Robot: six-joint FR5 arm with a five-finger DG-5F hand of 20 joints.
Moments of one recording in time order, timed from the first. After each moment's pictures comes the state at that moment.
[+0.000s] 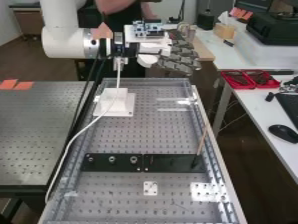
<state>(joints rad) 1.65 -1.86 -1.66 -2.85 -1.64 -0.44</state>
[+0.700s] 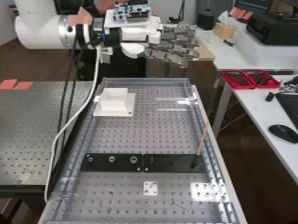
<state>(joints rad) 1.61 -1.75 -1.72 -2.84 -1.55 -0.47</state>
